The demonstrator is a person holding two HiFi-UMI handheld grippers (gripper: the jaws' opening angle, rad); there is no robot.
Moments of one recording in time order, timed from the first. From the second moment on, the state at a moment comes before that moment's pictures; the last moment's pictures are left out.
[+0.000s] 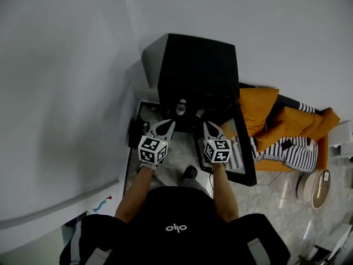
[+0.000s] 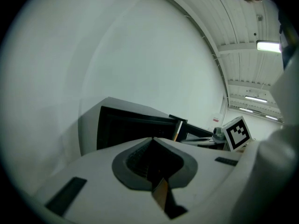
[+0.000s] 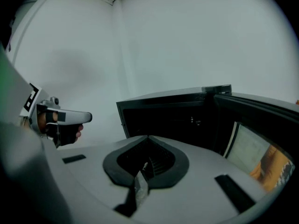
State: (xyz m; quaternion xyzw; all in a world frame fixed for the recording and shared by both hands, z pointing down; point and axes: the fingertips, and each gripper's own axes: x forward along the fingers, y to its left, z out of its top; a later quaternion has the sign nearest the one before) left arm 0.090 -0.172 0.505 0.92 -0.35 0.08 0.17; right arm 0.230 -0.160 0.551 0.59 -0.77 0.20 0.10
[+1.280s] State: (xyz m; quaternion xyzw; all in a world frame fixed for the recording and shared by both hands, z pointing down) left arm 0.043 -0.165 0.587 0.92 -0.36 0.09 0.16; right arm 0.159 -0.237 0.693 0.55 -0.79 0.20 0.15
